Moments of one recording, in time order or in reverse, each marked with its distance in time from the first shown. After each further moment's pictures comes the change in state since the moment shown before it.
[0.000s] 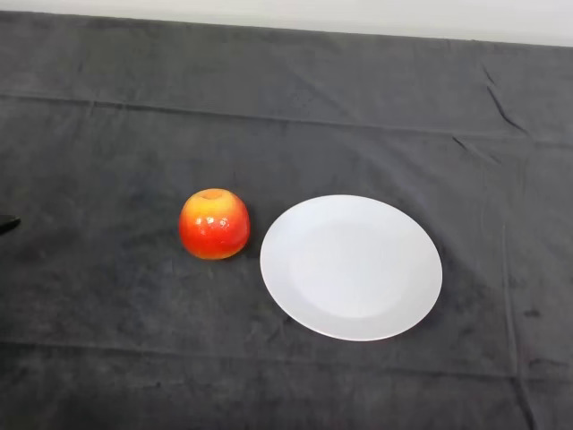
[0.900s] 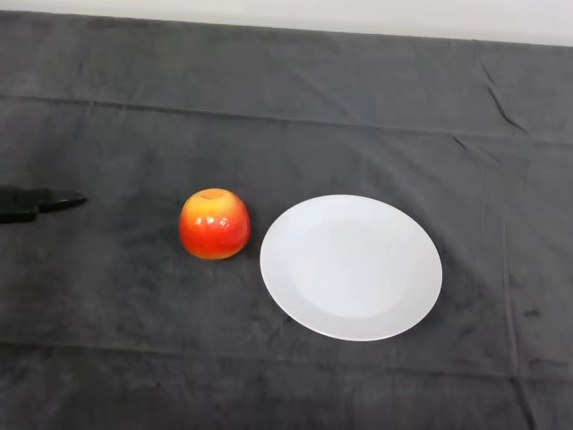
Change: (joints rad) left arm -0.112 -0.089 -0.102 0.001 0.092 -0.004 -0.027; right arm -0.001 0.000 0.000 0.000 0.000 0.000 0.000
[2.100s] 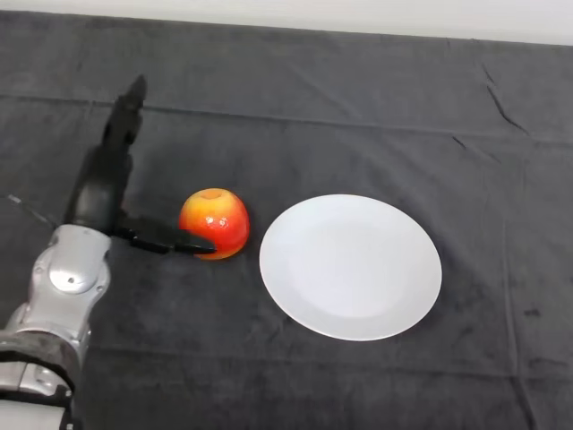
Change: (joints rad) left arm -0.054 -0.174 -0.197 0.000 0.144 0.019 -0.051; right arm -0.003 0.000 0.000 0.000 0.000 0.000 0.000
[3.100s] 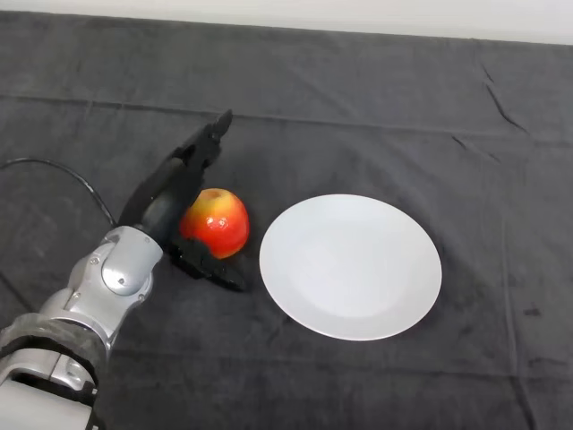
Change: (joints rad) left arm -0.027 -0.022 -0.191 0.045 0.178 0.095 0.027; right arm -0.001 -0.001 0.000 0.000 0.000 0.000 0.000
